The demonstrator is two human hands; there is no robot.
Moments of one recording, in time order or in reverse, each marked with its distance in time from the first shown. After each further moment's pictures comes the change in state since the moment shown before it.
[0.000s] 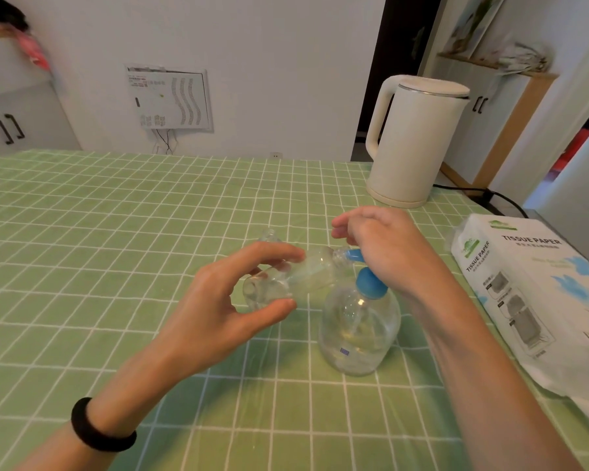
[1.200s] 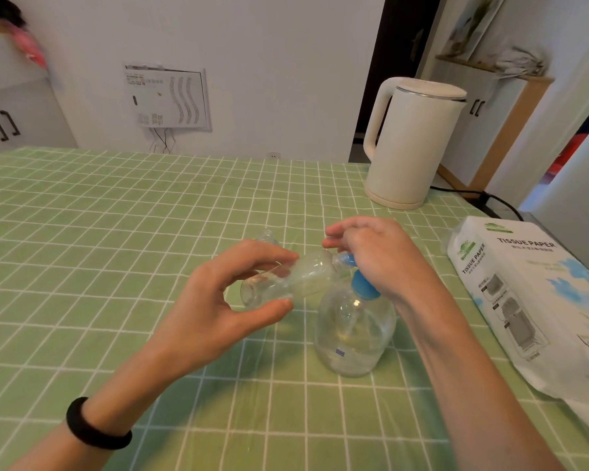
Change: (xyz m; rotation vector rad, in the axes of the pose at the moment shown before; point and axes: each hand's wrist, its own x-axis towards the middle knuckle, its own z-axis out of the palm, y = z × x) left_hand -0.001 0.001 0.002 -0.129 0.022 -0.094; right_hand 0.003 0.006 0.006 0.099 -0.024 0.035
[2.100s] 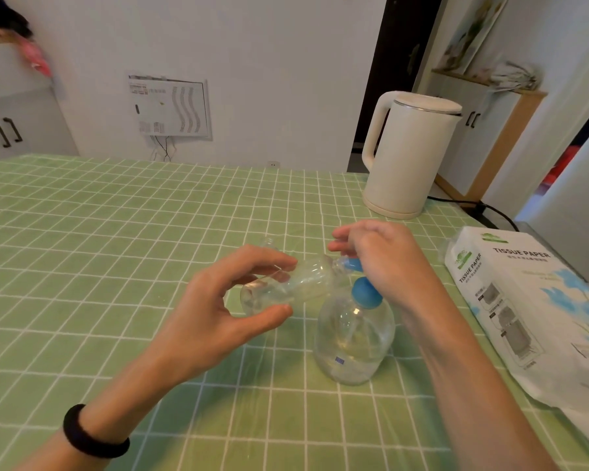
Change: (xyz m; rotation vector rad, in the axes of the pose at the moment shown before) left_hand 0.002 0.005 -0.004 0.019 0.012 0.021; right_hand -0.005 -0.001 -0.004 0.024 0.069 -0.049
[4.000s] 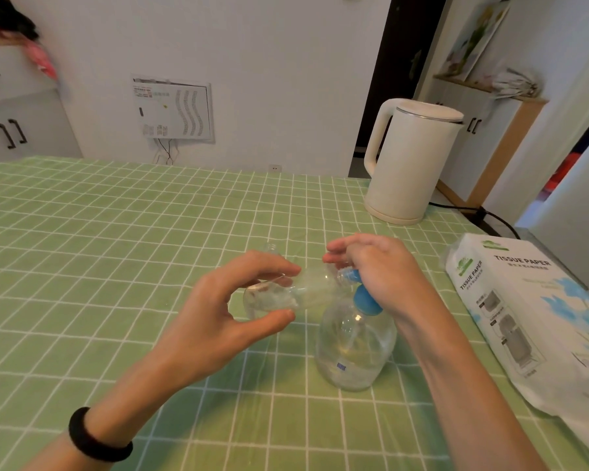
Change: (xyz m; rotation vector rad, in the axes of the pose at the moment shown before) left_hand 0.001 0.000 0.000 0.016 -0.001 0.005; right_hand -0.001 0.002 0.004 0.038 -0.050 0.060
